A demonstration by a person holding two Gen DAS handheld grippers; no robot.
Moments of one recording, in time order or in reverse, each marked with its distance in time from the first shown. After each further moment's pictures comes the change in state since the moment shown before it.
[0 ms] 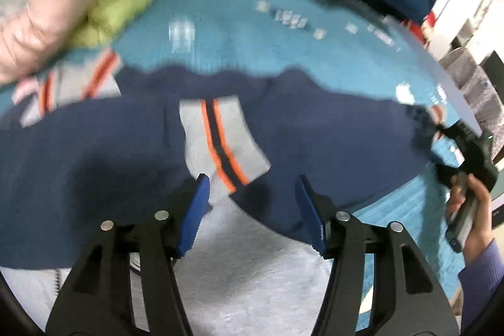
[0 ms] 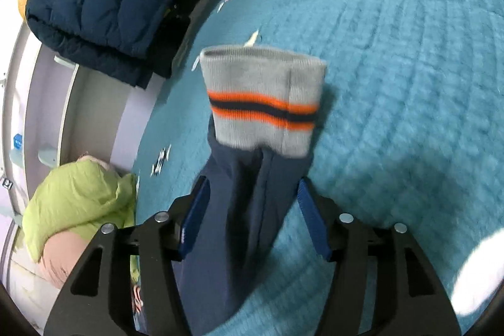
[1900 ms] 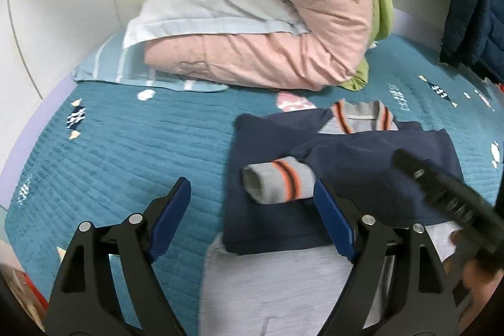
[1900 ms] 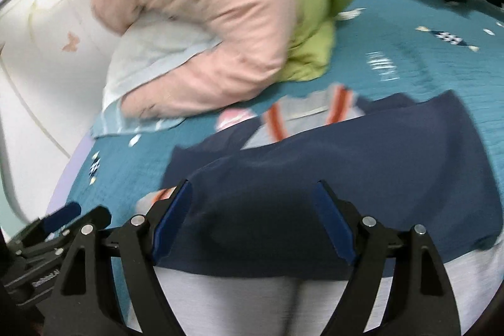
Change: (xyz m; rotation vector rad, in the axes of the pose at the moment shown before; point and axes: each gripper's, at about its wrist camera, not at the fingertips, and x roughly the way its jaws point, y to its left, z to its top) left arm -0.215 0.226 -0.052 -0.169 -0.219 0.474; right arm 0.043 0.318 -0.398 -0.878 0.330 0.170
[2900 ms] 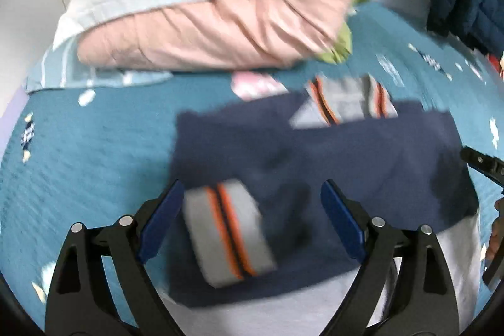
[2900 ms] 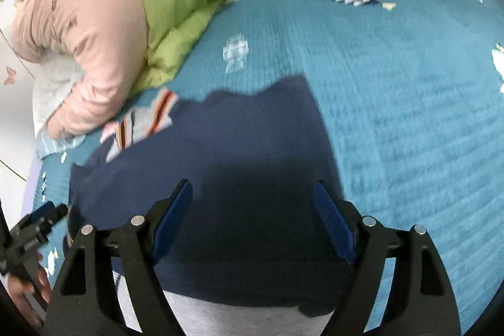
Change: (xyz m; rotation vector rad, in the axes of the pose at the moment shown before) left arm 0.090 -0.019 0.026 0.083 0.107 -0.093; right arm -0.017 -0.154 0.042 0.105 0.123 -0.155
